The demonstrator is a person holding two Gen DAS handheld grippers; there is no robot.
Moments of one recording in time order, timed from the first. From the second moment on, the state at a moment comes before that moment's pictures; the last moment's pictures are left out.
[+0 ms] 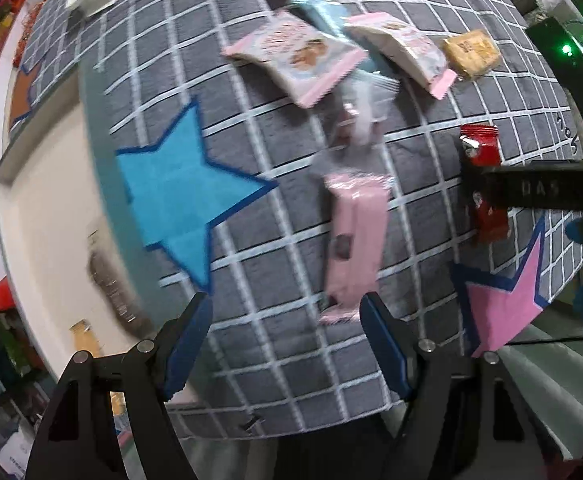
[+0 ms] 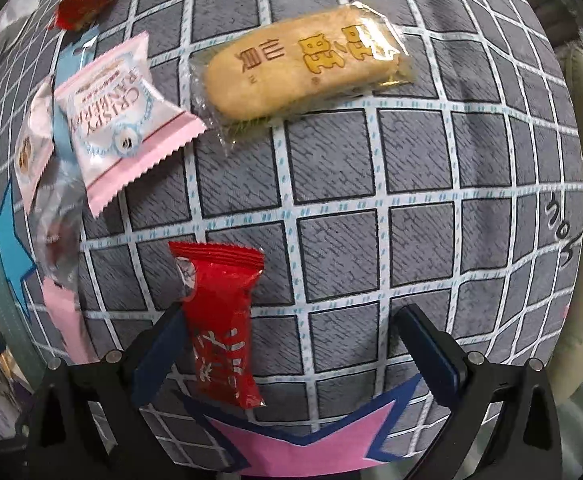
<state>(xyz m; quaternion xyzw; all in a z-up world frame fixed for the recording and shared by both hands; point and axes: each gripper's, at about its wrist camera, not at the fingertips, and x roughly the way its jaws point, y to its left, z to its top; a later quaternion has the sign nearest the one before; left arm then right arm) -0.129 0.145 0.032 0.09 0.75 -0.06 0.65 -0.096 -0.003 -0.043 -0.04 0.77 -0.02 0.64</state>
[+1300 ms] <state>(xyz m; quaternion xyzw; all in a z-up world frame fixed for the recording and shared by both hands) -0.115 0.098 -0.023 0.05 0.76 -0.04 0.64 -0.102 -0.004 -0.039 -0.06 0.77 0.01 0.64</state>
